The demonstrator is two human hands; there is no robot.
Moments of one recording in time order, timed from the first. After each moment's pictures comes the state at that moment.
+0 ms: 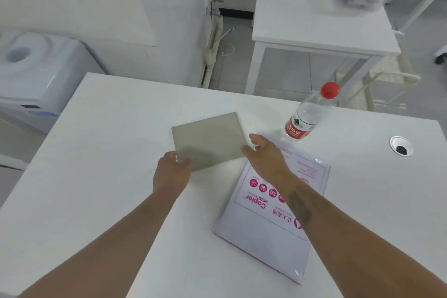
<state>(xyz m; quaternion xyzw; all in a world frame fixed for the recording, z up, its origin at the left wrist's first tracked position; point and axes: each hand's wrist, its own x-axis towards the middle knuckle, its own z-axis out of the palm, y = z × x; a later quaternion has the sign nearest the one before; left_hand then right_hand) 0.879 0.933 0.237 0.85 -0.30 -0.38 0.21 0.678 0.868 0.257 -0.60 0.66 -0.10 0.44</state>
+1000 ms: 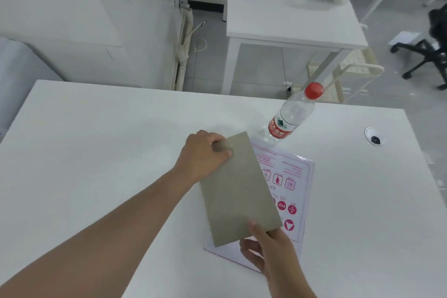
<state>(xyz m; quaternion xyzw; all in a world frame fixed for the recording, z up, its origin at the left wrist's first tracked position) 0.844 0.849 0.234 0.67 -0.59 -0.41 0.18 0.673 1.000 0.257 -0.09 0.69 -0.31 0.65</state>
